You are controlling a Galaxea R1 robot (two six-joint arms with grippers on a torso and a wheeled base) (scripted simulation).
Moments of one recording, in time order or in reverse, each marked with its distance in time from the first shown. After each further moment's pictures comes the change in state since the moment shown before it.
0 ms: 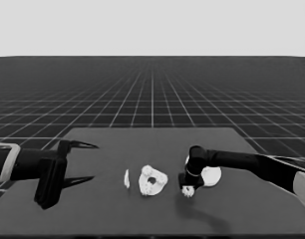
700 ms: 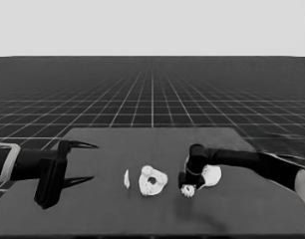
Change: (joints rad) left arm 0.000 0.000 0.000 0.000 0.000 0.000; right arm 0.022 -0.007 0.023 0.022 -0.013 0.012
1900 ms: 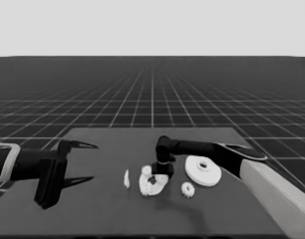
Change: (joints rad) left arm 0.000 0.000 0.000 0.000 0.000 0.000; right arm 0.039 0.396 -0.398 0.038 -0.008 -0.003
